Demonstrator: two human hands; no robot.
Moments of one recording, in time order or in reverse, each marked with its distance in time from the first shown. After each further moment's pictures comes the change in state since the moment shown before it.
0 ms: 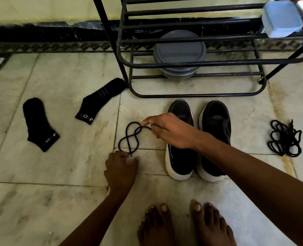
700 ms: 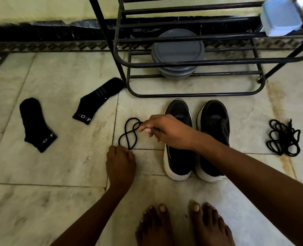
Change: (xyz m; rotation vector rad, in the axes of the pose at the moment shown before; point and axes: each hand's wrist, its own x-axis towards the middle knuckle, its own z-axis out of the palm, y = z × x) left_hand 0.014 0.009 0.014 0.143 0.071 0.157; right_hand -0.001 0.008 0.005 0.037 -0.031 -0.053
